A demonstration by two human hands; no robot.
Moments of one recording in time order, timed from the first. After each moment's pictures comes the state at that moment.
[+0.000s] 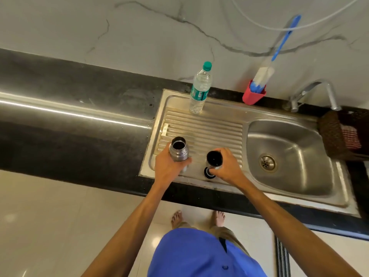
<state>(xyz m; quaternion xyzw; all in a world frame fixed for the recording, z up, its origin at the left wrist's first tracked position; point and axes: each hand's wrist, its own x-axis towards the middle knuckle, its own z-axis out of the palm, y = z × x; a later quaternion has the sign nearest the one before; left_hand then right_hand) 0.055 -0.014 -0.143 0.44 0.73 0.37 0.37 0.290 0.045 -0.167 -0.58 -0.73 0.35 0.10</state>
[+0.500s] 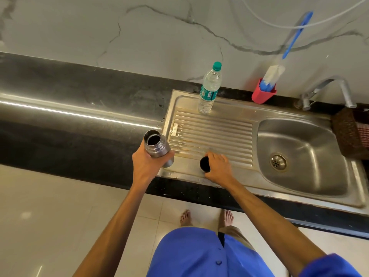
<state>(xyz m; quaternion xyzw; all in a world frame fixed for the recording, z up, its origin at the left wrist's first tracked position) -0.028 -0.040 -0.097 0.40 0.76 0.40 0.33 0.225 0.035 -0.208 -0.56 -0.80 0.22 -0.05</state>
